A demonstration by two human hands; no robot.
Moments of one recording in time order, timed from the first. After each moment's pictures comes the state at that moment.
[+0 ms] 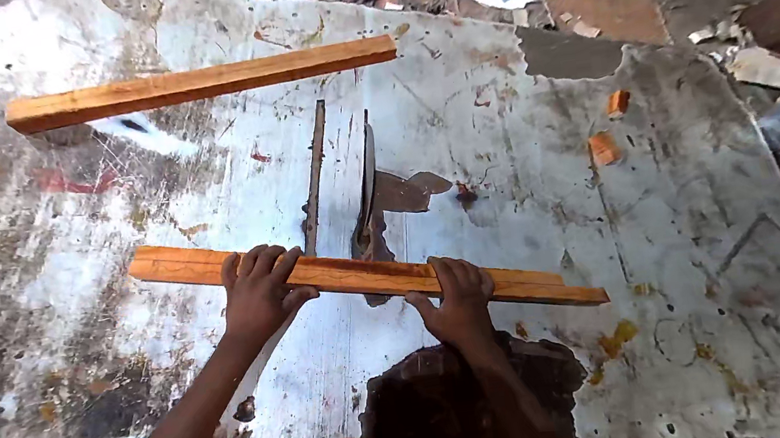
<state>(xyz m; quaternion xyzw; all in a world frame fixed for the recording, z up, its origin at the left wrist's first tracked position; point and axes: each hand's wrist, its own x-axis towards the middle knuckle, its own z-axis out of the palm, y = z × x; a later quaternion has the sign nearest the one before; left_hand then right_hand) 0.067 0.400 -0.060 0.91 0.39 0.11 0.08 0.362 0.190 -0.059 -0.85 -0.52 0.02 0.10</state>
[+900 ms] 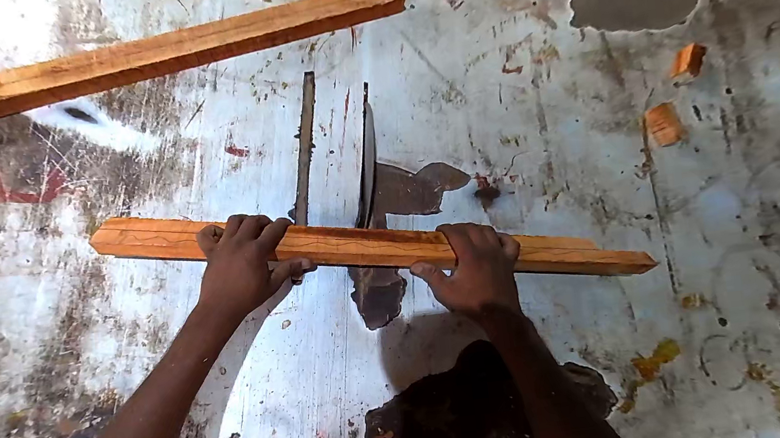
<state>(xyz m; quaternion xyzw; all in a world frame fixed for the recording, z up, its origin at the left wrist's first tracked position) 0.117 0.471 -0.045 0.93 0.36 0.04 0.10 0.418 0.258 -0.041 -0.85 -0.53 0.04 0.08</state>
